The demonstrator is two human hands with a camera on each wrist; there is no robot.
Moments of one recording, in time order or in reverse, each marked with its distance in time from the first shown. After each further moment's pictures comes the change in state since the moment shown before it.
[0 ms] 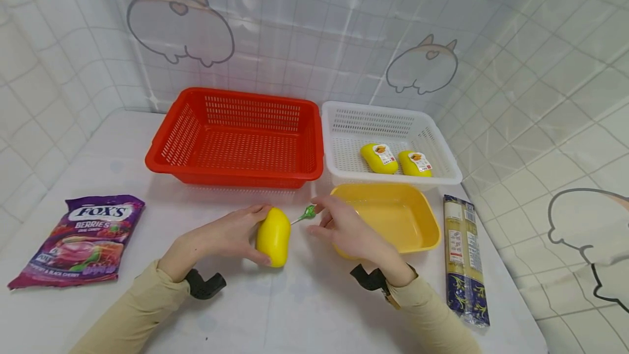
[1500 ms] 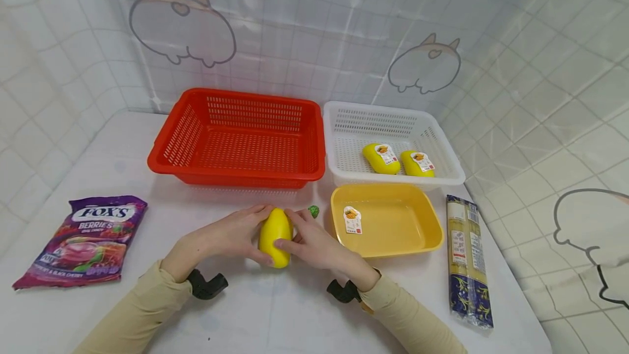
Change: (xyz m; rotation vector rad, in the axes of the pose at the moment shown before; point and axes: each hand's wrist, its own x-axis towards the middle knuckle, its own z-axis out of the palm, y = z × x) left_hand 0.002 -0.002 0.002 -0.013 -0.009 0.012; right_hand 0.026 0.009 0.066 0.115 -0.145 0.003
